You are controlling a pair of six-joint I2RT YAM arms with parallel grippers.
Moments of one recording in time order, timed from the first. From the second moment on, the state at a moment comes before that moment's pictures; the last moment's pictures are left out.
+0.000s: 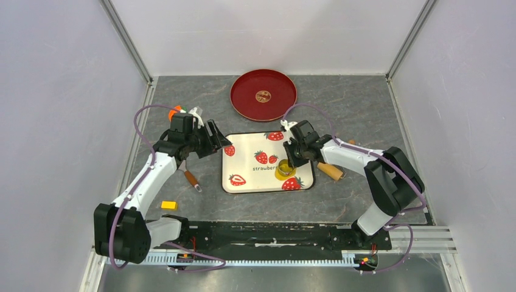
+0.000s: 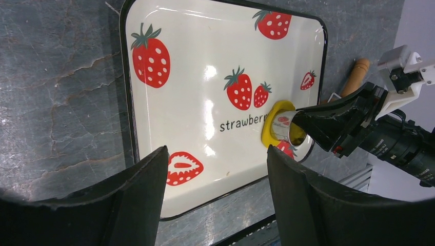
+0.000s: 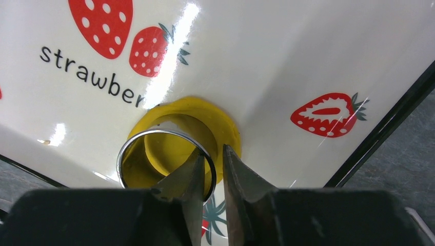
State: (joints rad) left arm -0.20 1.18 0.83 -0.41 0.33 -0.59; right arm 0.60 1.64 0.92 -0.31 -0.09 0.15
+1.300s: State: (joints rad) left arm -0.66 1.83 1.16 -0.22 0.46 -0.70; right arm 0.36 1.56 0.84 -0.28 -0.53 0.24
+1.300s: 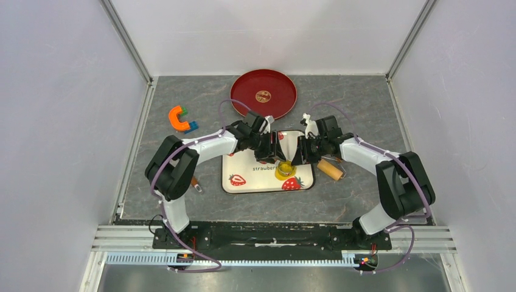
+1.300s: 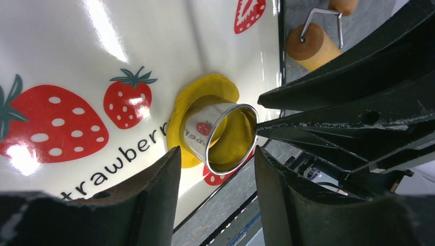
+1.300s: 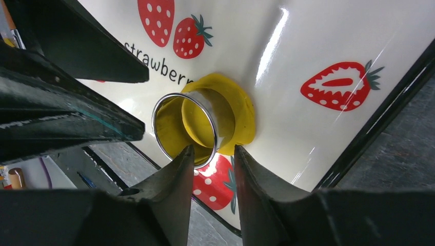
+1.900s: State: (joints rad) left arm -0.68 1.92 1.22 -0.32 0.46 -0.68; right arm 0.35 1.60 0.83 -0.25 -0.58 0.25
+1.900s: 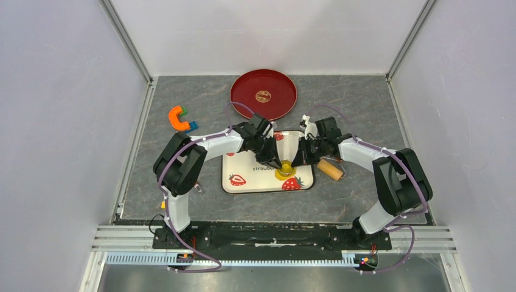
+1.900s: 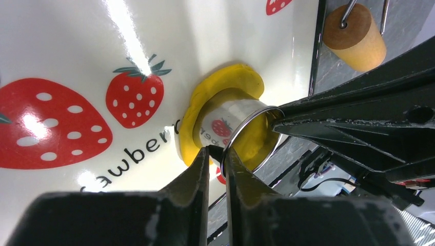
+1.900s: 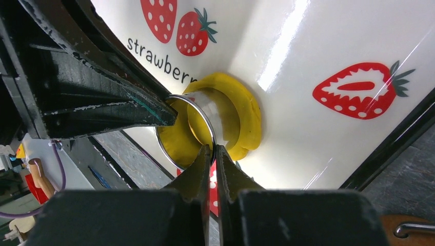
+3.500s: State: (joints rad) left arm -0.69 2.00 1.32 -0.45 0.48 -0.60; right arm 0.34 1.64 0.77 -0.15 -0.61 0.21
